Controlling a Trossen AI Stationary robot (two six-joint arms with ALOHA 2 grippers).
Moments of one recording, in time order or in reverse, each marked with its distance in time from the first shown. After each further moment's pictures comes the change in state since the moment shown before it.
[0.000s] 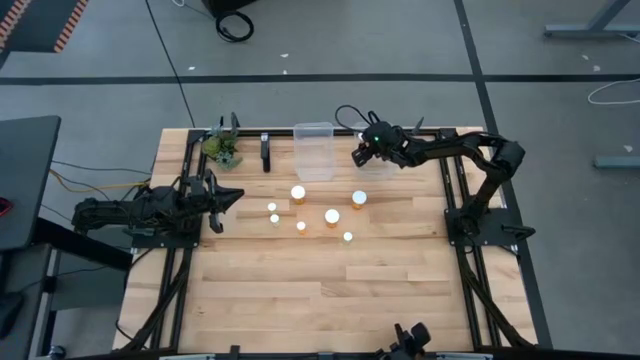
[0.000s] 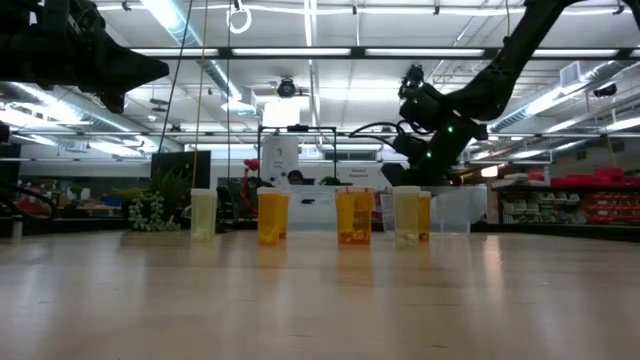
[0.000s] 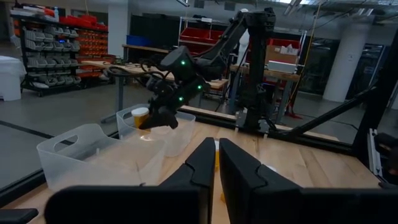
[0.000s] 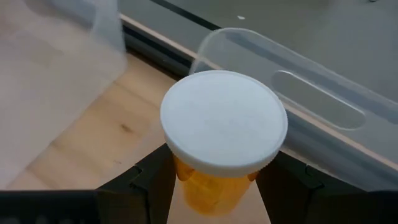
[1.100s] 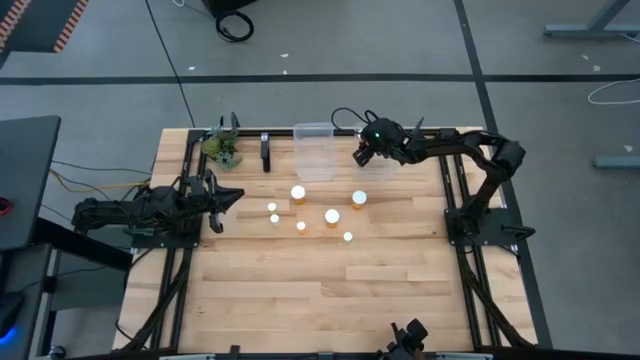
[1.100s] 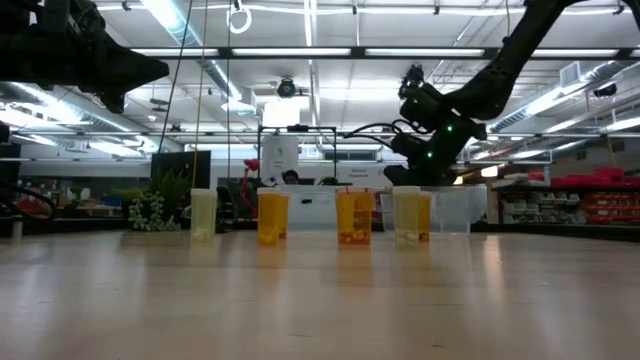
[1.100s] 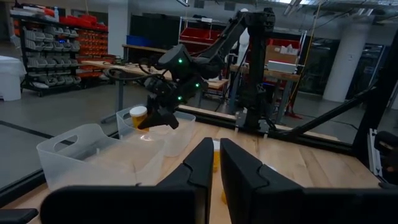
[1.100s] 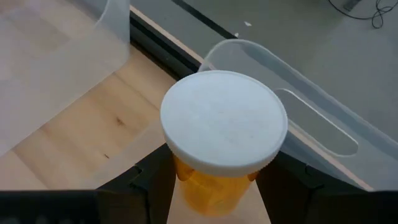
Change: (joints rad) left arm 0.000 0.000 0.000 0.000 0.000 0.000; right arm -0.012 0.000 0.013 -0.001 -0.042 -0.153
